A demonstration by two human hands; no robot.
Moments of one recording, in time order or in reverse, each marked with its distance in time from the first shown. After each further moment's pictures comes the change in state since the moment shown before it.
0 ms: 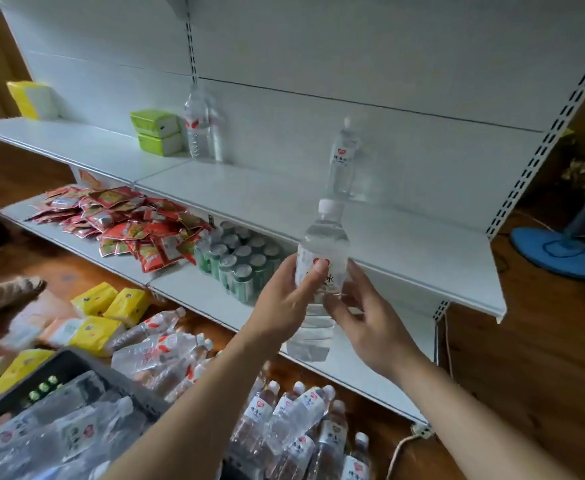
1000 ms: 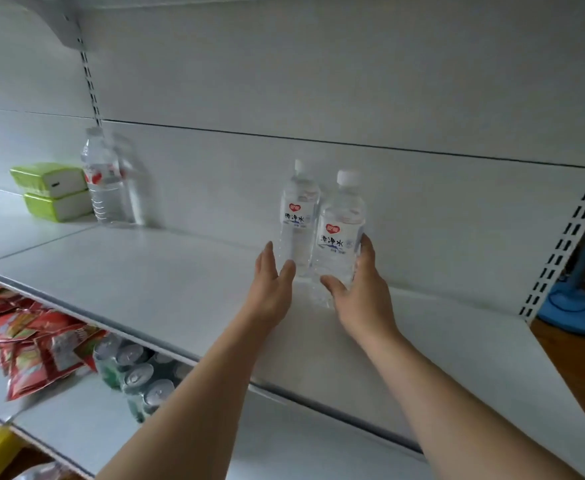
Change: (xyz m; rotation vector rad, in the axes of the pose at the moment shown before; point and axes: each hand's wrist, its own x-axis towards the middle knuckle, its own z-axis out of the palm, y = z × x) left_hand 0.330 -0.080 0.038 0.312 0.171 0.053; right_hand 0.284 0.147 -0.091 -0.224 0.504 0.023
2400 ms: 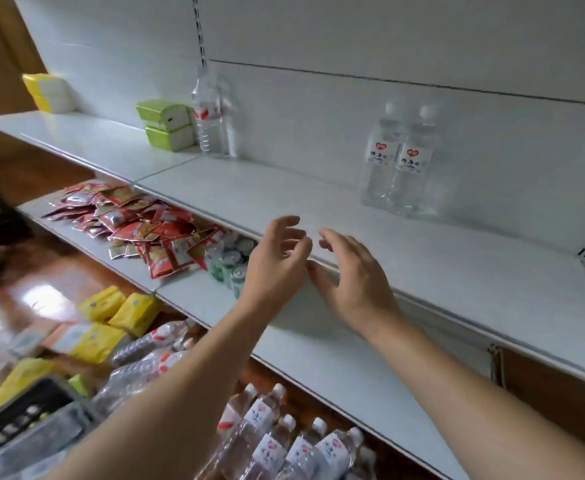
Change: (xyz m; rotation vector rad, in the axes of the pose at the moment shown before) left_hand -0.167 0.019 -0.123 -0.044 0.210 0.022; right_hand -0.157 -0.105 0.029 -0.112 -0.246 -0.429
